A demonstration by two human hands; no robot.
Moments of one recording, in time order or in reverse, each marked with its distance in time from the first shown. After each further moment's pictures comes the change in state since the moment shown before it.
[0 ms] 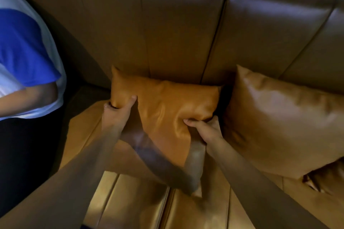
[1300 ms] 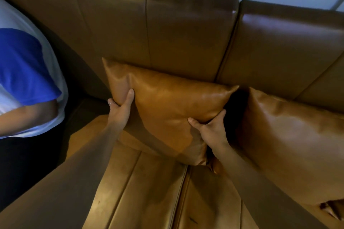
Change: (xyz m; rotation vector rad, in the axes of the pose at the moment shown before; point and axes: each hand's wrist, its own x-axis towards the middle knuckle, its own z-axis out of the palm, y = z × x) left_hand 0.062 0.048 0.012 -0.138 -0.171 0.023; right_hand 0.052 -0.033 0.023 -0.099 -0.003 -0.294
